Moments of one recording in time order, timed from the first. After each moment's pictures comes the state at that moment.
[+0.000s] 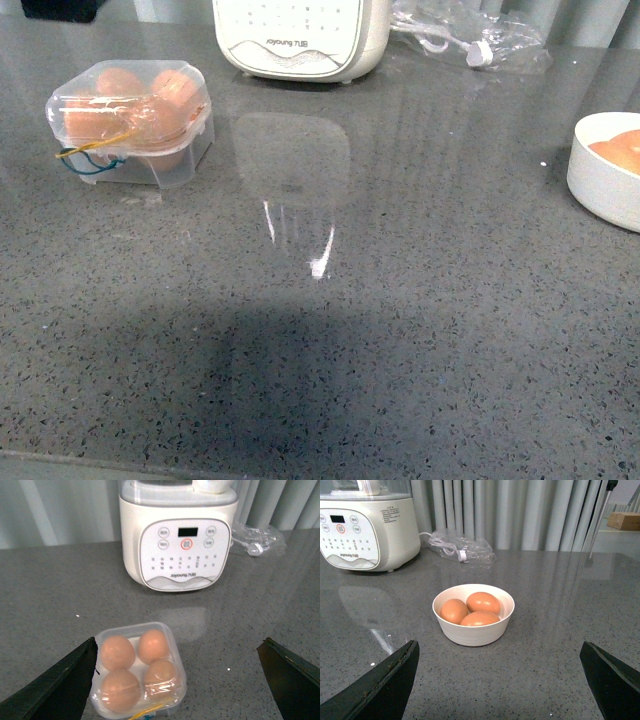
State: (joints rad) left arm -0.21 1.21 0.65 0.46 0.03 0.05; right arm 0.00 0.00 0.01 0.00 0.00 0.00
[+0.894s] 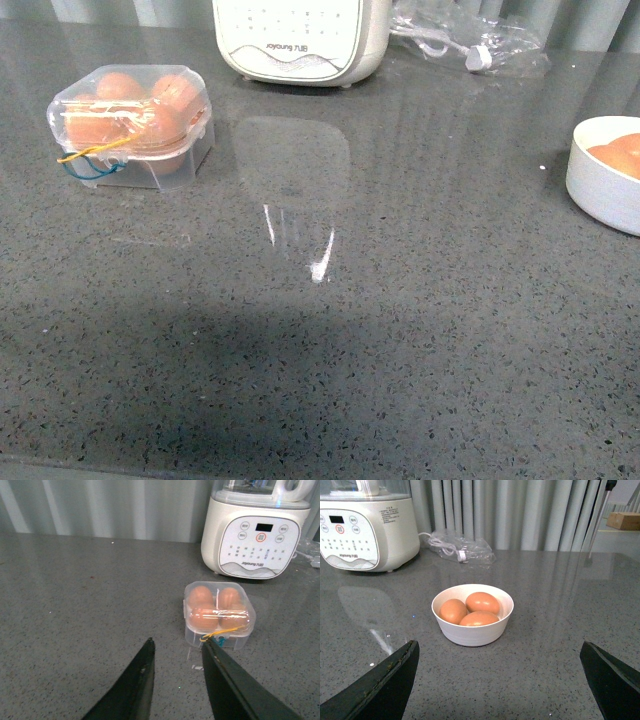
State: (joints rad) left arm 0.00 0.50 0.21 0.28 -0.01 0.01; right arm 0.00 0.00 0.01 0.00 0.00 0.00
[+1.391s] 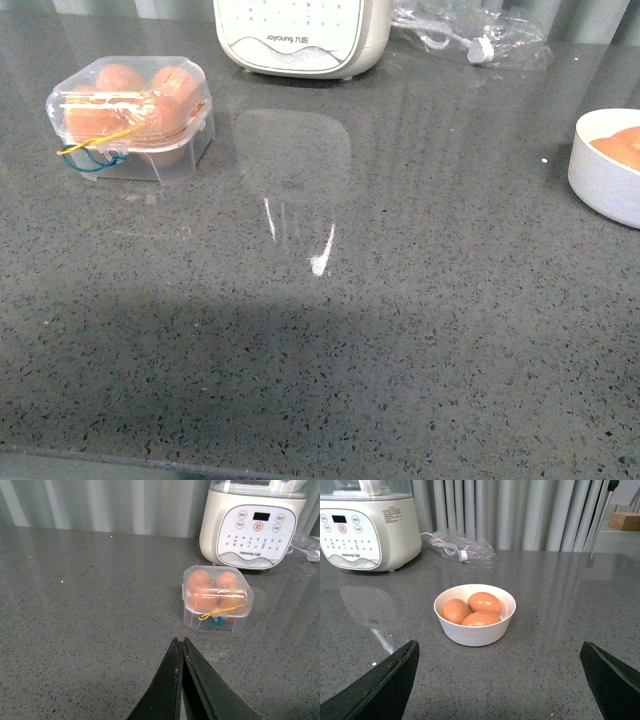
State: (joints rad) left arm 0.00 0.35 0.09 0.26 0.00 0.00; right arm 0.00 0.00 0.01 0.00 0.00 0.00
